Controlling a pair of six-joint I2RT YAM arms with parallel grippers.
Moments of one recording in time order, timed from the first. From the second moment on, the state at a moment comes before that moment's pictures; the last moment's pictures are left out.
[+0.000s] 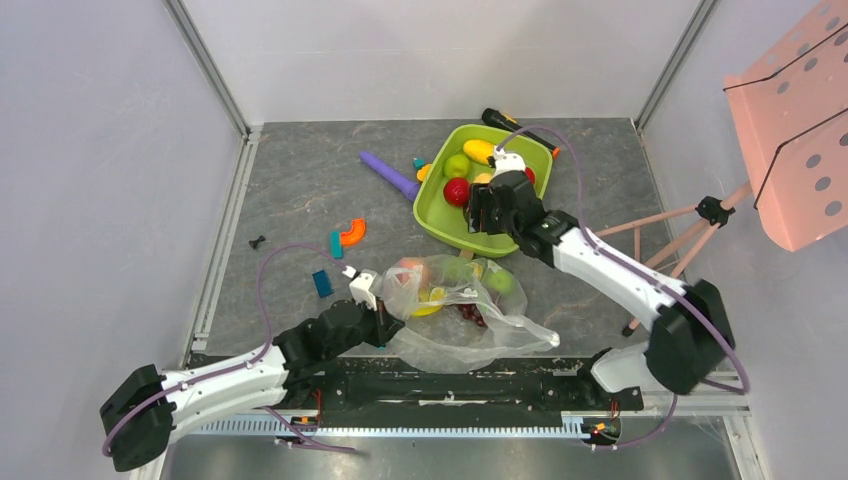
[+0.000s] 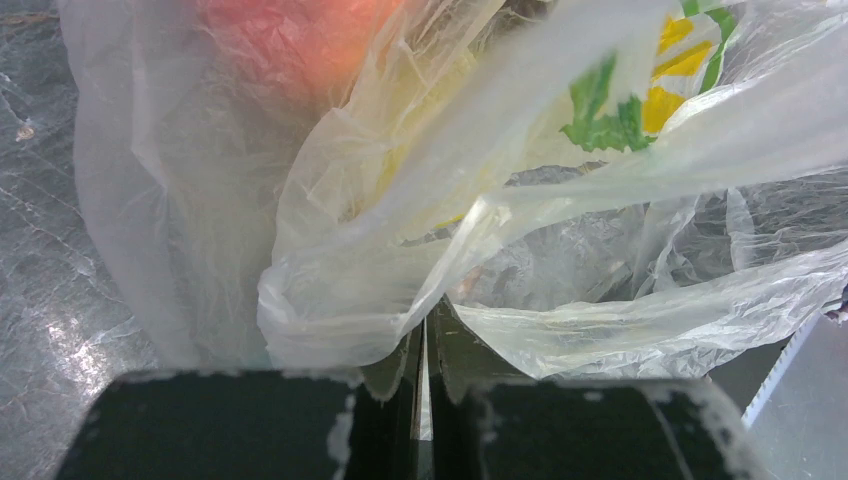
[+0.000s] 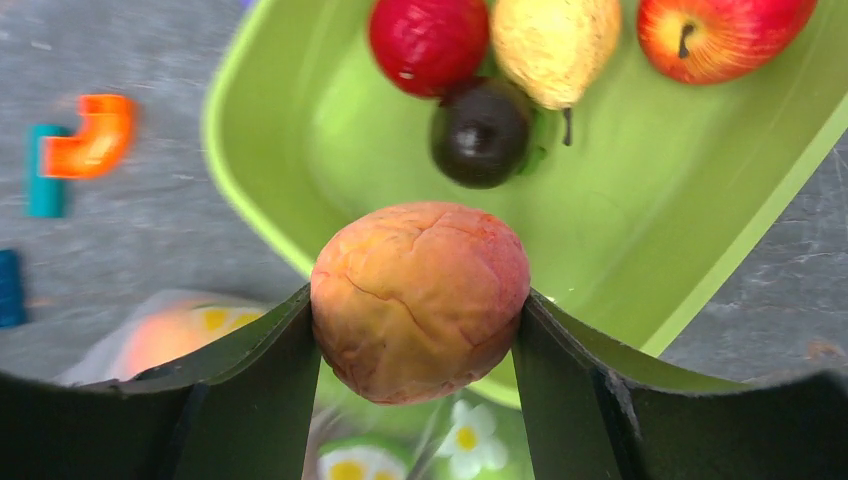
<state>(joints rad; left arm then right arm) -0.97 0.69 0.10 0.10 -0.13 -0.66 0.64 1.36 1.04 -0.27 0.23 0.40</state>
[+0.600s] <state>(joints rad) -0.97 0.69 0.10 0.10 -0.13 -0.65 0.57 1.70 1.10 -0.34 0.34 0.26</state>
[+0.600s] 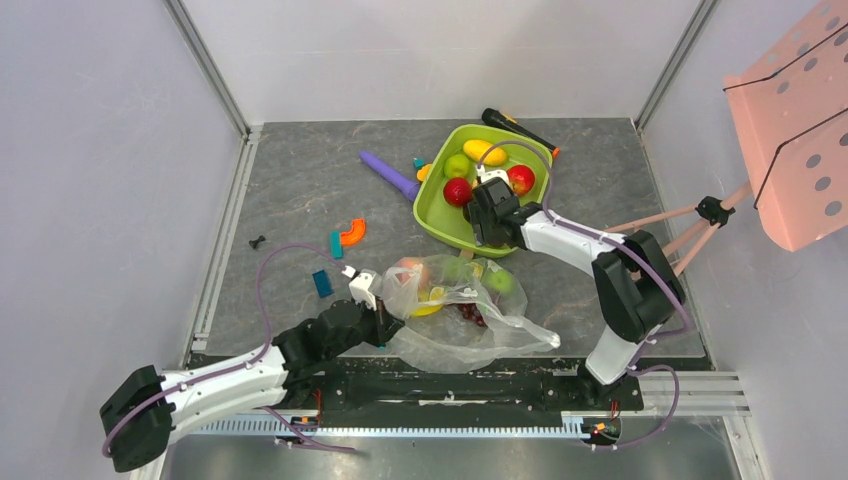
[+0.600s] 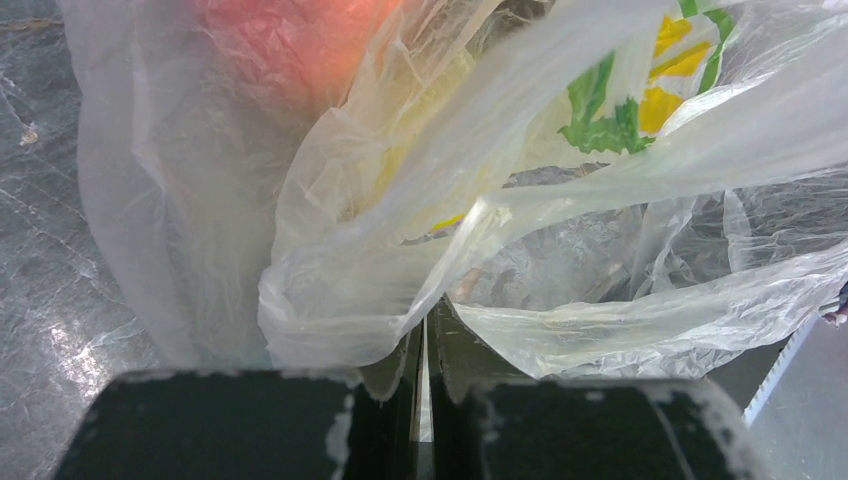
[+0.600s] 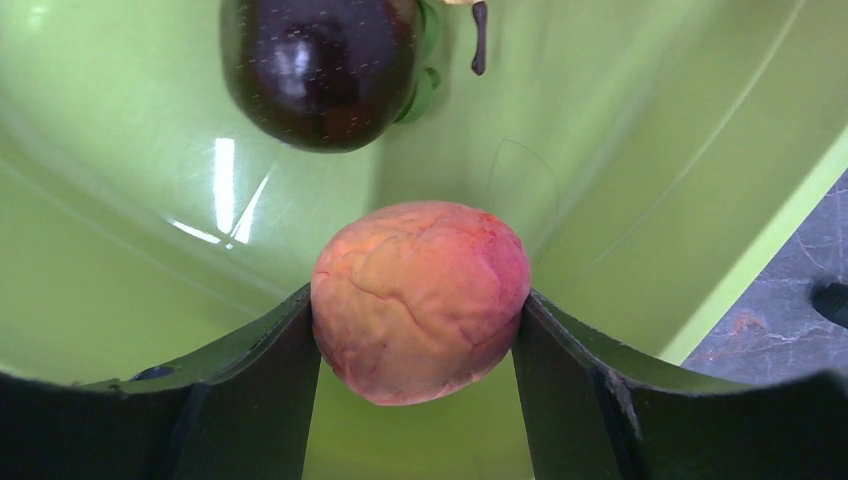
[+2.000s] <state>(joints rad) -0.97 0.70 0.10 0.10 -0.15 -0.65 1.05 1.01 0.88 -0.25 0.00 -0.01</state>
